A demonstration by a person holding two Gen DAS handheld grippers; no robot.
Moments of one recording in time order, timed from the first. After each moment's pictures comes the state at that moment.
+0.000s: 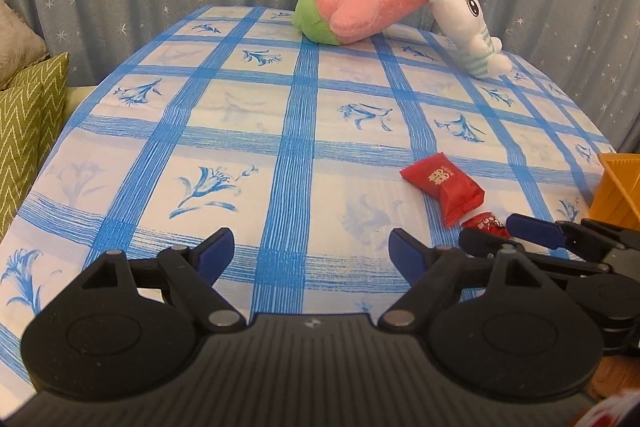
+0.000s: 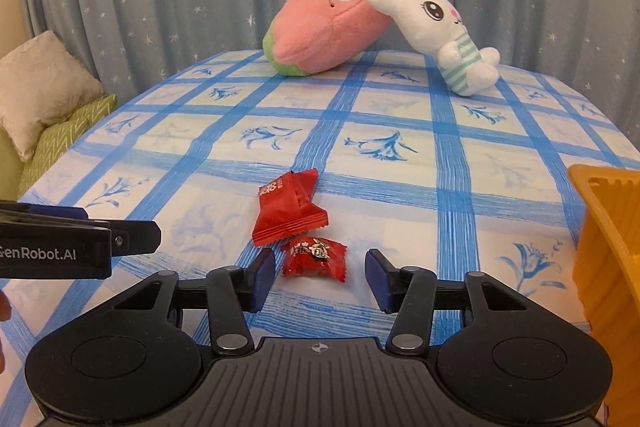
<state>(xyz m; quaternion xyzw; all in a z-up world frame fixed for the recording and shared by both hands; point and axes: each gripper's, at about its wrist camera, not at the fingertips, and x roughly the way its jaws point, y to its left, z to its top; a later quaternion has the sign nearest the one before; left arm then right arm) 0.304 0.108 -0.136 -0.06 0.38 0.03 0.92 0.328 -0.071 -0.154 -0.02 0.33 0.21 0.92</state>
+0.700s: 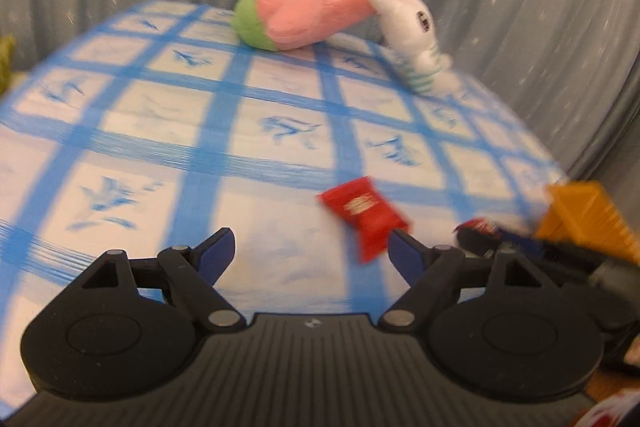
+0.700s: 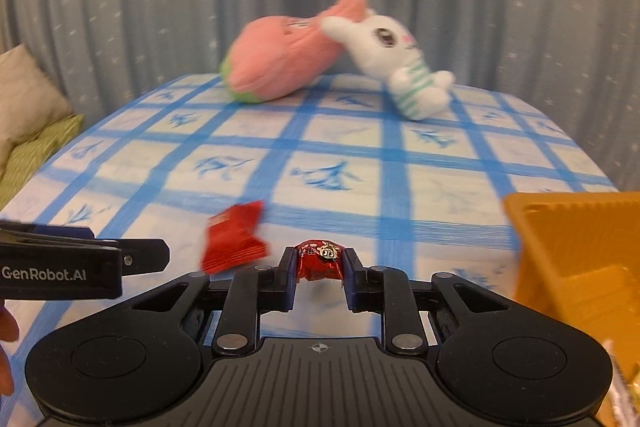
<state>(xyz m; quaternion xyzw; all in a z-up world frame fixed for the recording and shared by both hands) 0.332 0.086 -0.139 -0.14 0.36 -0.06 0.92 0.332 -0.103 -0.137 -0.01 0.30 0.14 0.94</state>
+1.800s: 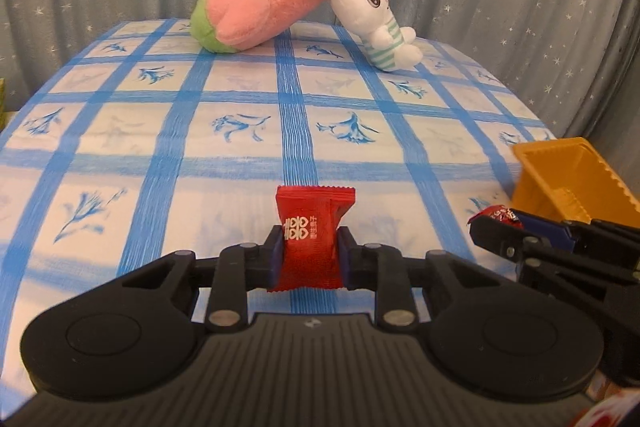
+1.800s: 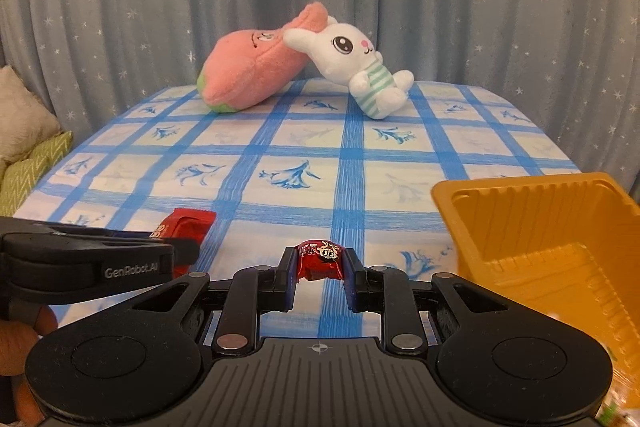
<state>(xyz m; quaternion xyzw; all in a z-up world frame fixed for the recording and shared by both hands) 0.309 0.032 -0.119 -0.05 0.37 -0.06 0.92 0.295 -0.133 -0.111 0.01 0.31 0.13 0.94</state>
